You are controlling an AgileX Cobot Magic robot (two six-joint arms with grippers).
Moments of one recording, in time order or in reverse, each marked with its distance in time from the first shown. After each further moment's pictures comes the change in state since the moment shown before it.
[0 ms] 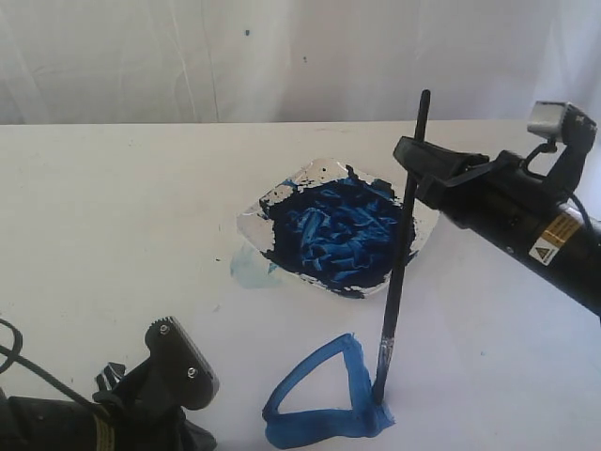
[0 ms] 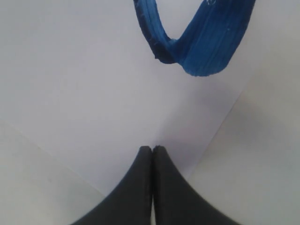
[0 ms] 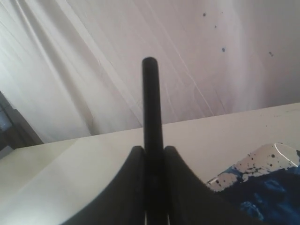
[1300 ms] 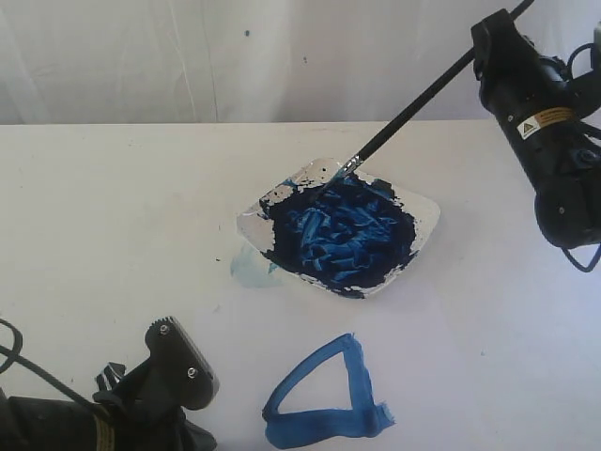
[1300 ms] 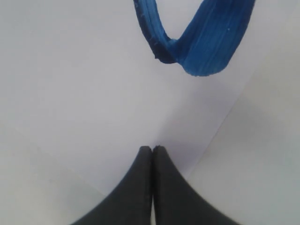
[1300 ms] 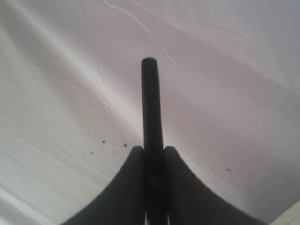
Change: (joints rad) left arm 0.000 0.000 0.000 0.000 0.000 0.000; right arm -0.002 0.203 -0.385 0.558 0.050 0.267
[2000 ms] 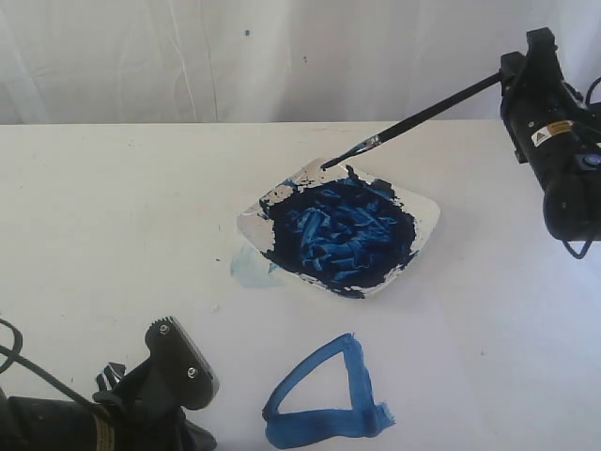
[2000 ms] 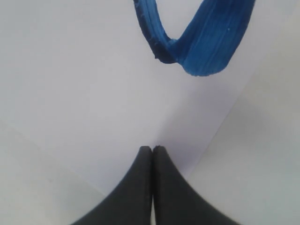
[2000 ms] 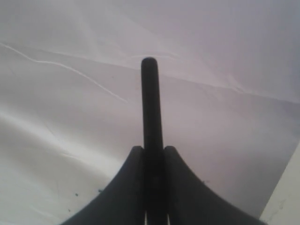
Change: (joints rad) left arm 0.000 0.000 0.000 0.000 0.000 0.000; right arm -0.086 0.118 -0.073 0.065 0.090 0.260
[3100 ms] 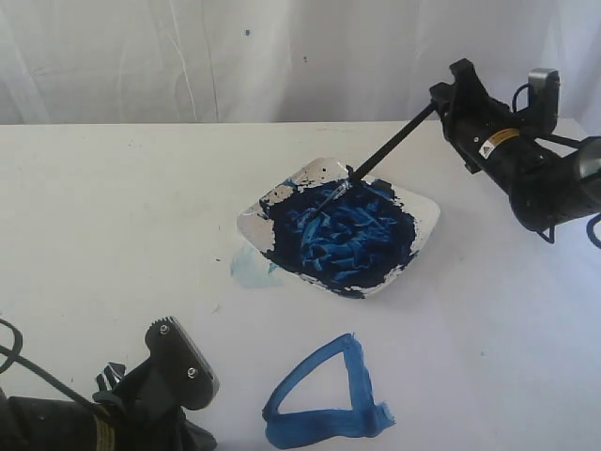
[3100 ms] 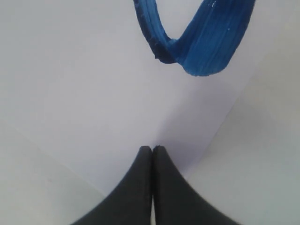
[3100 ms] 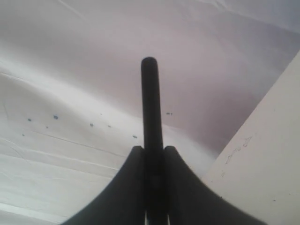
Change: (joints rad) left arm 0.000 0.000 0.000 0.000 0.000 0.000; right arm 0.000 0.212 -0.239 -0.321 0.135 0.090
